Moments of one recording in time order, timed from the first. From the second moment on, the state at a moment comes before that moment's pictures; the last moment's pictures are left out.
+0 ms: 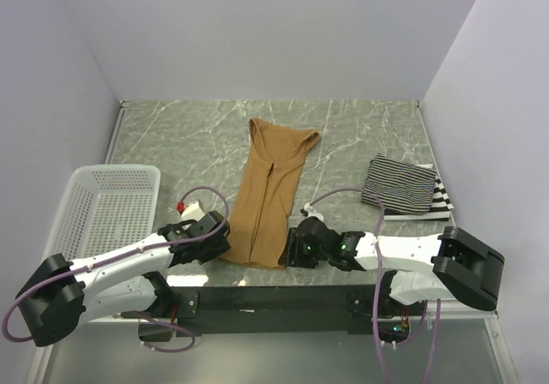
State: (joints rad) left arm -0.86 1.03 0.46 -0.58 -0.33 -1.30; right arm 1.06 1.26 0.44 -0.07 0.01 1.08
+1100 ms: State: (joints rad) left arm -0.90 1.05 0.42 -0.45 -0.18 -1.26; right arm 1.13 1.22 0.46 -0.25 0.13 1.13
